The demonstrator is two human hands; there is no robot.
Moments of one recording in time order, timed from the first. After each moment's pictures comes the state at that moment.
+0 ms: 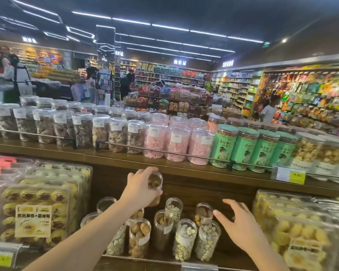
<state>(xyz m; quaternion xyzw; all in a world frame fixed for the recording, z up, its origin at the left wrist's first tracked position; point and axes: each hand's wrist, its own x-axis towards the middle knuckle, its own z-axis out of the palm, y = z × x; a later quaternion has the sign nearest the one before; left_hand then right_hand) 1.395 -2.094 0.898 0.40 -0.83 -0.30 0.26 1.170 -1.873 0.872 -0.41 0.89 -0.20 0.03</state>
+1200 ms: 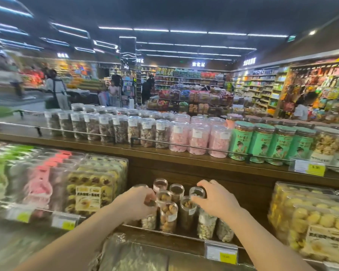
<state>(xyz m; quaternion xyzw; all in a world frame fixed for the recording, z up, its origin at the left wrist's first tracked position) 1.524 -2.036 0.908 0.41 -0.89 -0.20 0.06 1.281 -1.919 0.916 -0.55 0.83 -0.12 0.05</state>
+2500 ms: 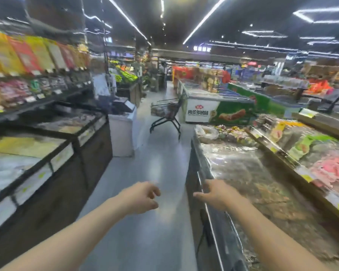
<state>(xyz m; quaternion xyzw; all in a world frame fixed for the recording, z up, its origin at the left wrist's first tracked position) 2.037 -1.419 0.861 0.89 -0.39 -0.20 0.15 1.882 -1.646 0.884 -0.95 0.28 0.07 0.13</state>
